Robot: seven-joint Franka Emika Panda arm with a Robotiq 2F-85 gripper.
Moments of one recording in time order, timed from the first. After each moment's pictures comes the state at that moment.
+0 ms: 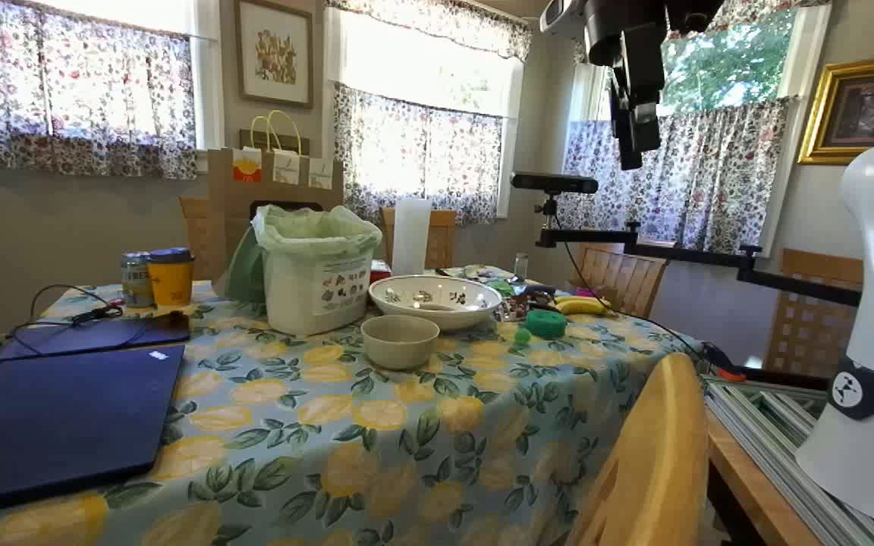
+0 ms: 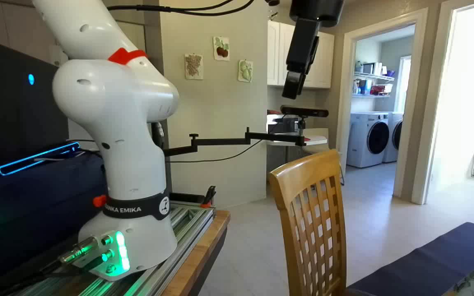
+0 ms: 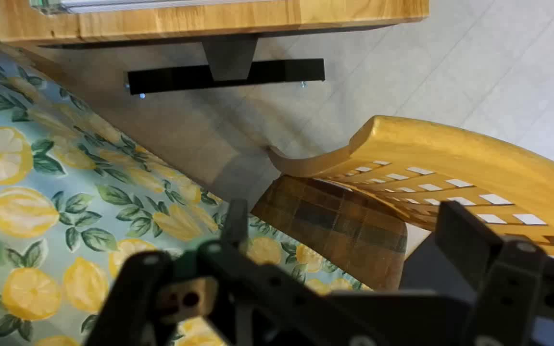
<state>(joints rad) -0.02 -0.59 -0.07 -2.45 0.09 1.64 0.03</state>
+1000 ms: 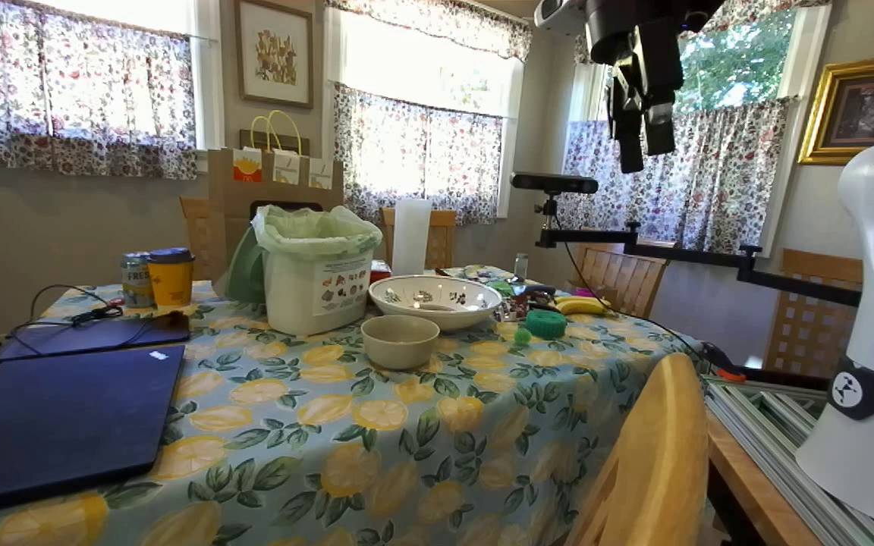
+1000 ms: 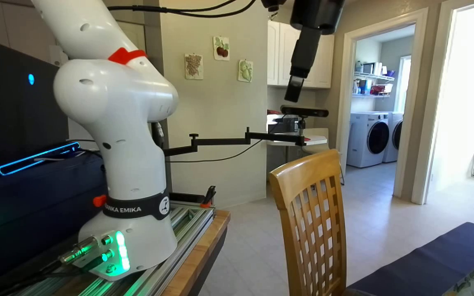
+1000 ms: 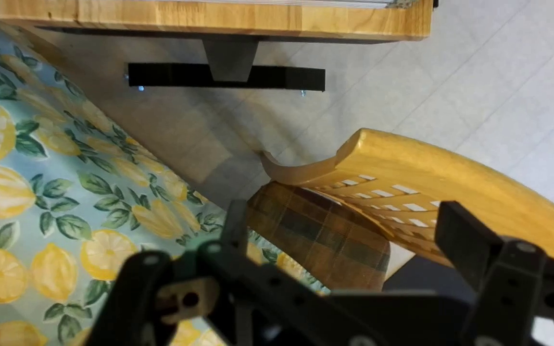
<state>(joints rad) 0.02 -0.58 -0.03 -2.45 0.10 1.63 -0.03</state>
